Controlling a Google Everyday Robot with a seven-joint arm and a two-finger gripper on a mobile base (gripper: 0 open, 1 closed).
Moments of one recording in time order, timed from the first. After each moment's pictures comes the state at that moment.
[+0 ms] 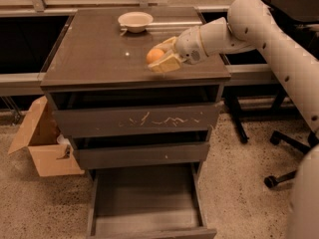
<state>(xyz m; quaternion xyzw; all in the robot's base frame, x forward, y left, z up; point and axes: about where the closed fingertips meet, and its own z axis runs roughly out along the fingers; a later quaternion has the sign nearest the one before) 0.689 -0.013 0.881 -0.59 0.62 0.27 0.43</state>
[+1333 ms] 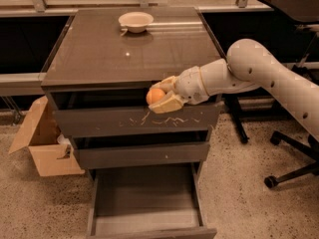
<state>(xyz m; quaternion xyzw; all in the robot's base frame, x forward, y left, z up) 0.599 -0.007 0.807 -0.62 0.61 0.30 0.40</state>
